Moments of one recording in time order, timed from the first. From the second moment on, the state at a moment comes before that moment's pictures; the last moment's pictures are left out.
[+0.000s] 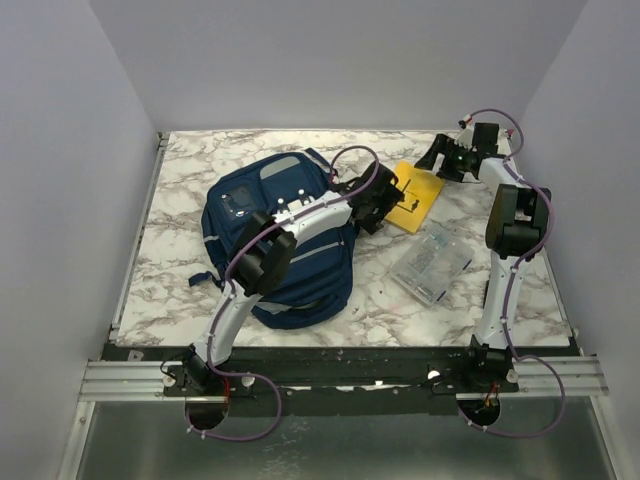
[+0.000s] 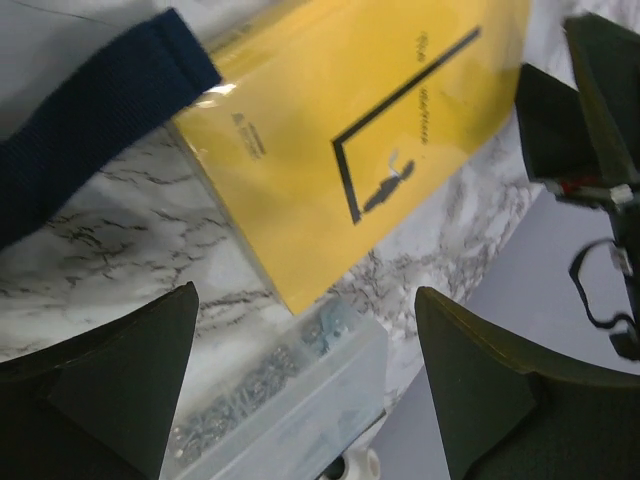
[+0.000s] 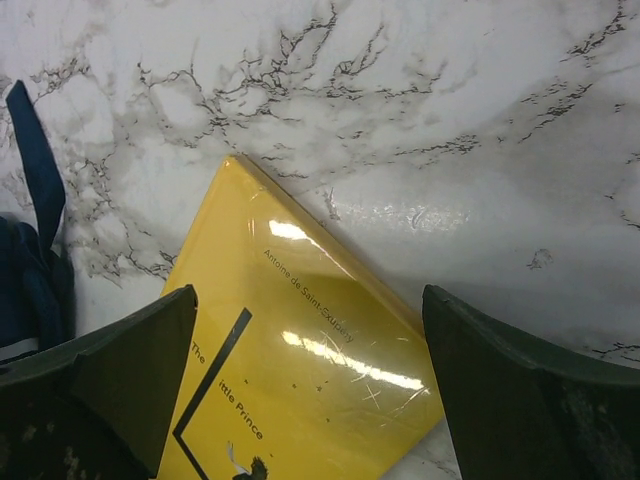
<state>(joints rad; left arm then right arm) -0.78 2.29 1.92 -0.42 -0.10 -1.48 -0.12 2.36 1.85 -0.24 -0.56 0.26</state>
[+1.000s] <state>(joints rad) -0.73 2.33 1.91 -0.47 -0.02 -1.45 -0.17 2.11 1.36 -0.01 -0.72 0.37</state>
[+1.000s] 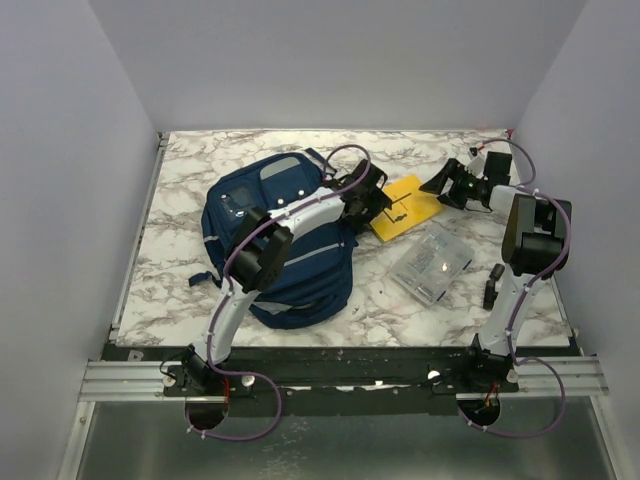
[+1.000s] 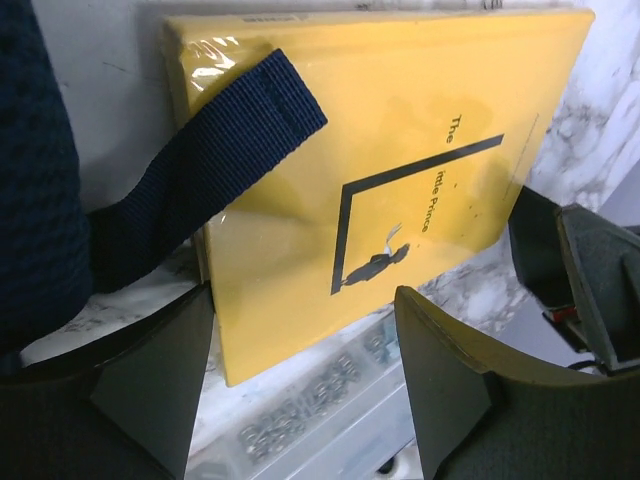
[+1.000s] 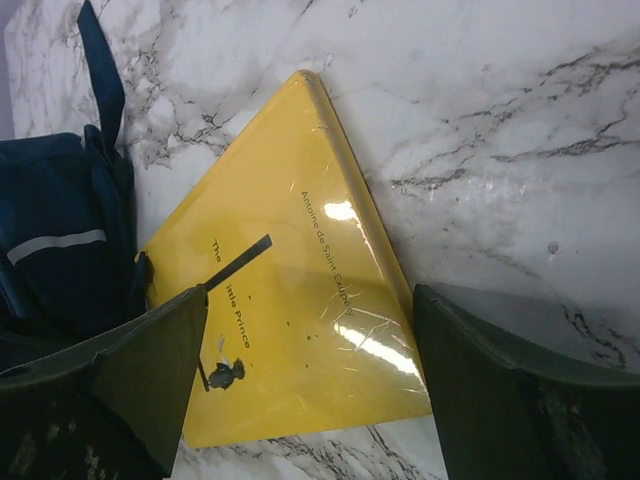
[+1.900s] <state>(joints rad) -0.76 1.90 1.70 -0.50 -0.03 -1.22 0.01 2.02 1.16 0.15 -0.71 0.46</state>
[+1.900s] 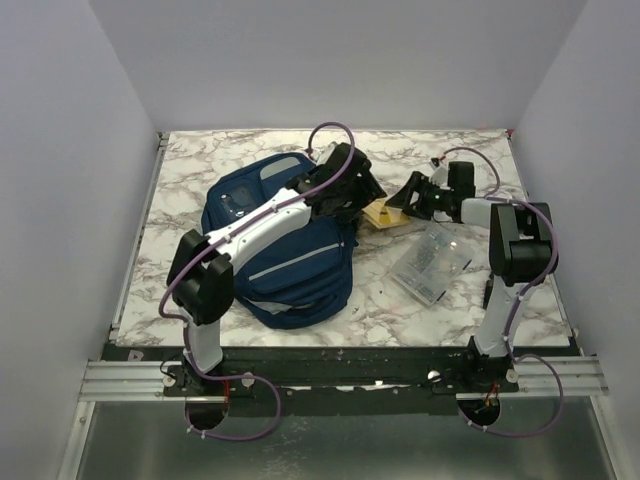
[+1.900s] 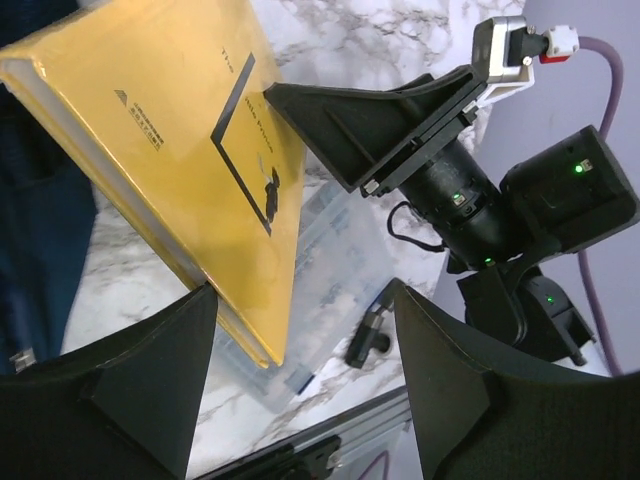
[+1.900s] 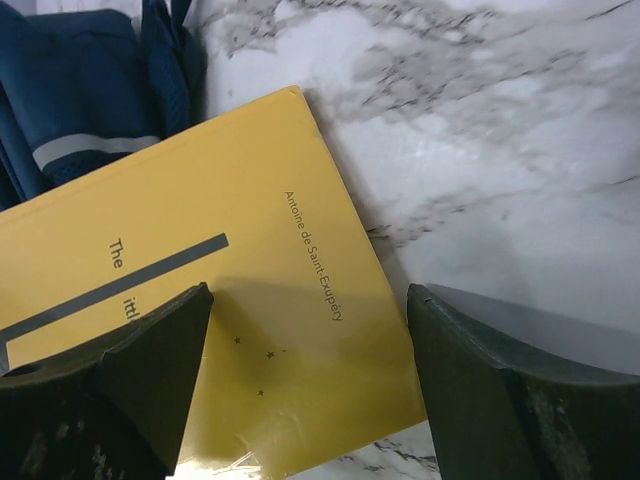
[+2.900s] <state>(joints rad) -0.62 1.46 0.95 -0.19 0.04 -1.03 0.24 1.86 0.83 0.47 -0.53 0.76</state>
